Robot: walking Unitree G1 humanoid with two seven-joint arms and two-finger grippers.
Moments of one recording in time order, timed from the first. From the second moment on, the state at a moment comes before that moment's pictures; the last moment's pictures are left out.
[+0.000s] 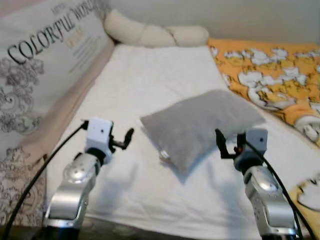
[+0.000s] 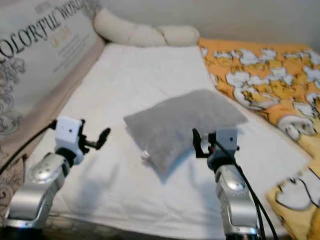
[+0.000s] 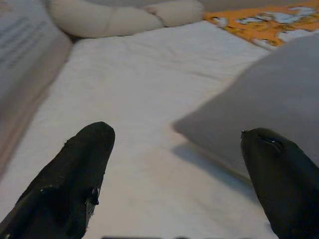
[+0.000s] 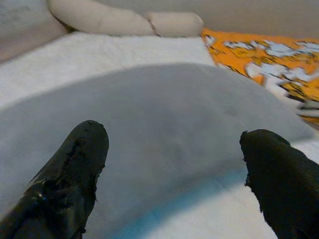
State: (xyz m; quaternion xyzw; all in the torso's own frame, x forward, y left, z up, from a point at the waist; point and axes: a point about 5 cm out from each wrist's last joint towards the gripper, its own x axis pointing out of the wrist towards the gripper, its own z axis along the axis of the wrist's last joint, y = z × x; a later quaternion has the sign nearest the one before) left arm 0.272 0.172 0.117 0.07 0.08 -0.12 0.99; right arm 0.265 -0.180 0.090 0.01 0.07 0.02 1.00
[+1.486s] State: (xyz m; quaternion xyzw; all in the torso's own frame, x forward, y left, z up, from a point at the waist) left arm 0.244 0.185 0.124 0.16 0.17 -0.40 0.89; right arm 0.354 -0.175 0.061 0.45 0.21 -0.05 0.87
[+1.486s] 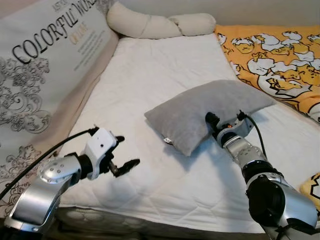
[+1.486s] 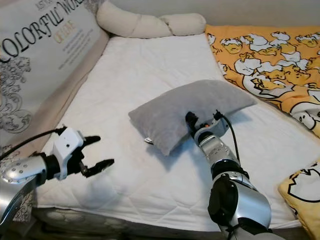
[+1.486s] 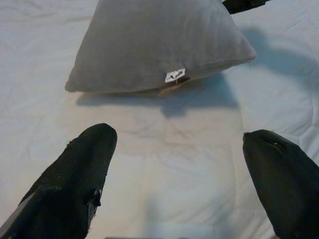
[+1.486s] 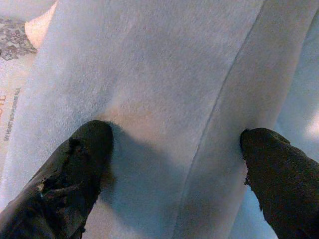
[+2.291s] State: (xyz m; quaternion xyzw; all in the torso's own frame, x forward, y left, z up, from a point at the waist) left arm 0.242 0.185 0.122 0.15 0.17 -0.40 0.89; right arm 0.351 -0.172 0.055 0.41 0.24 -0.06 0.88
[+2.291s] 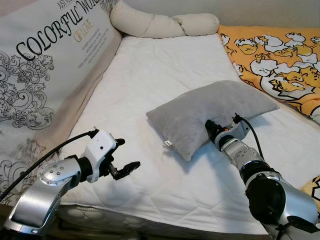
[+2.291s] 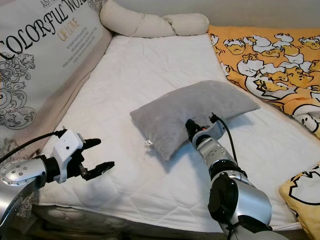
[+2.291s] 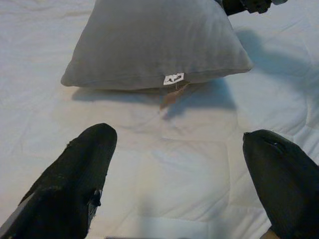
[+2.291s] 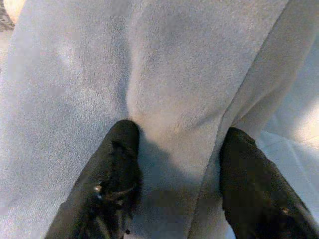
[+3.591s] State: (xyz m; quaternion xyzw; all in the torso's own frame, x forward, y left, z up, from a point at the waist) left arm 0.267 0.245 0.143 0.16 0.13 -0.20 0.96; right arm 0.396 -0.113 0.140 0.42 0.19 0.12 0.88
